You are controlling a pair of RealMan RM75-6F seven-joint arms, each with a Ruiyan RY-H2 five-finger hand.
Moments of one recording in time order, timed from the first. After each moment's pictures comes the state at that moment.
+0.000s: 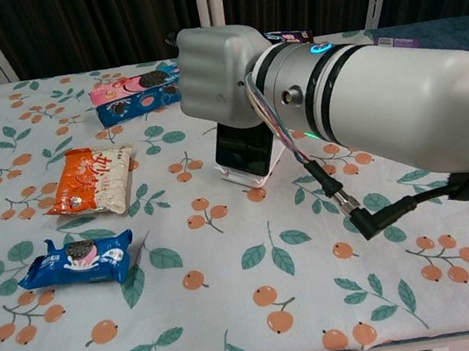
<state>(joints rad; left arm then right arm) -0.11 -1.24 0.00 -1.33 1.46 1.37 -0.19 1.41 -1.71 -0.06 -1.76 -0.50 1.37 -1.85</state>
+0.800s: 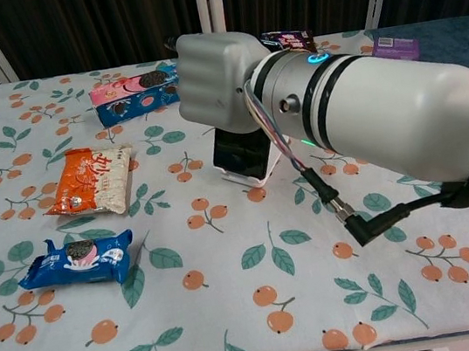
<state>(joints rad) -0.10 -1.23 0.00 -1.33 1.46 1.37 -0.20 1.39 -1.73 -0.05 -1.73 -0.52 1.36 -1.85</state>
